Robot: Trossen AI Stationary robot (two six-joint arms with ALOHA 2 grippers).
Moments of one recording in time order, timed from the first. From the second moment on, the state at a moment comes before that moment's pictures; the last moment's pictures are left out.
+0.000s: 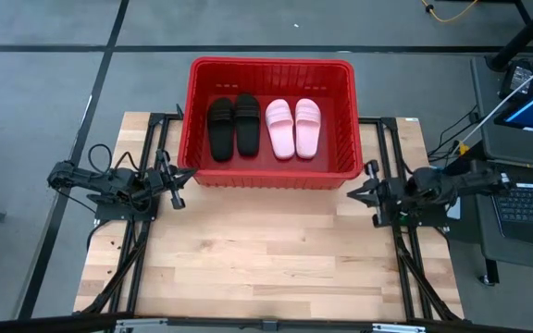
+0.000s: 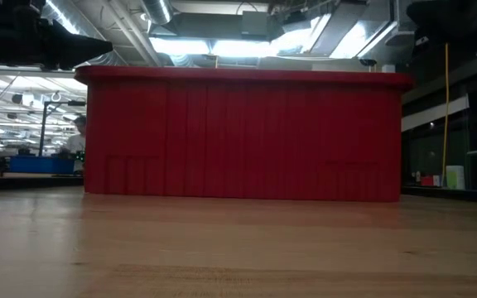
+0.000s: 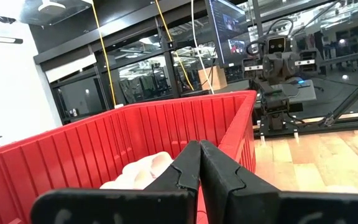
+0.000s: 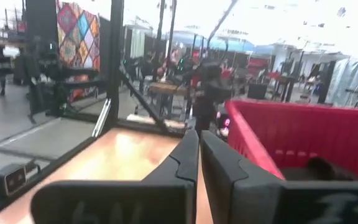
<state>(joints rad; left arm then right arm) -0.23 0.00 0.01 0.23 -0.59 0.35 0.19 0.20 0.16 0.19 0.05 -0.14</state>
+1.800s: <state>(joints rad) -0.23 0.00 0.01 0.23 -0.59 0.35 0.17 0.00 0.01 0.23 -0.05 -0.11</state>
